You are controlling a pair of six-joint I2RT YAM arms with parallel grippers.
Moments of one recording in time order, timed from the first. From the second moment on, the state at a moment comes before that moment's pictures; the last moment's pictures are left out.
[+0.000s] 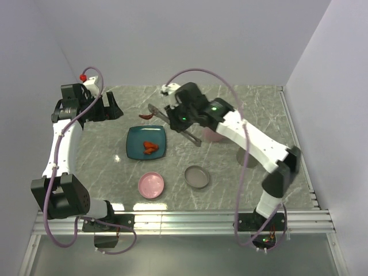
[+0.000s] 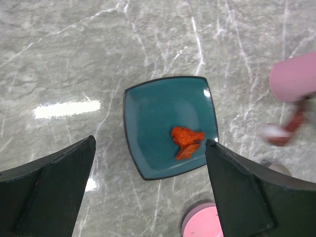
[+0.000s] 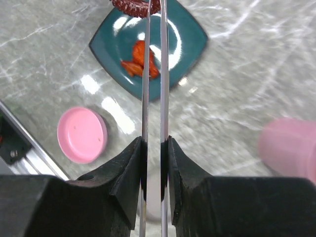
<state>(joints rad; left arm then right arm) 0.17 1.38 1.32 -0.64 0.45 -0.04 0.84 1.77 1.85 -0.82 -0.05 0.08</state>
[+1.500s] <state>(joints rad) 0.18 1.42 1.35 -0.66 0.55 -0.01 -0.30 1.03 1.35 -1.35 -0.25 -0.57</state>
